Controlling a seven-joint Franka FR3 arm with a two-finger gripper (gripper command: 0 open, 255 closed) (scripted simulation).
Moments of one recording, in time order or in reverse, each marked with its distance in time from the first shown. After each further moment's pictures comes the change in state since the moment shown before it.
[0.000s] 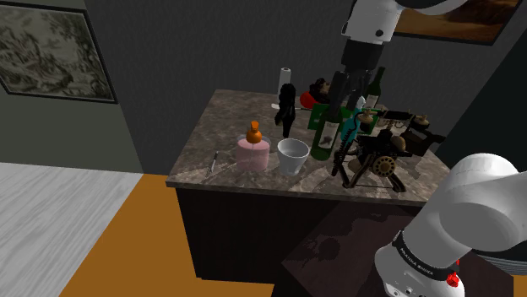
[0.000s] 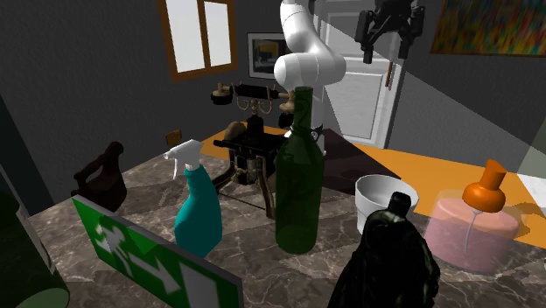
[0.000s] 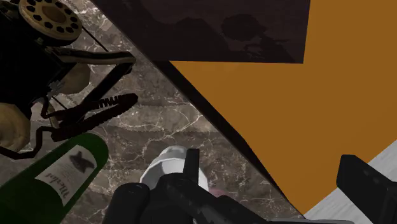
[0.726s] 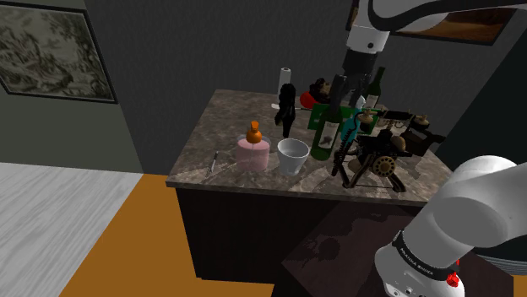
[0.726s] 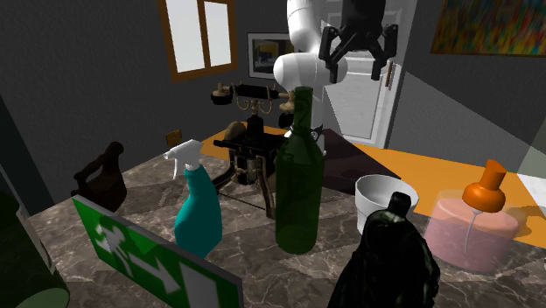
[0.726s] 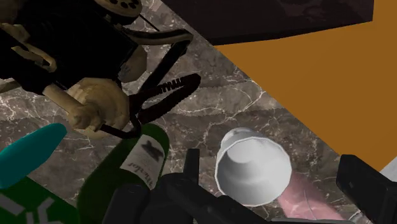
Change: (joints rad) arm -0.113 0.132 -0.112 0.000 -0.122 0.150 -0.063
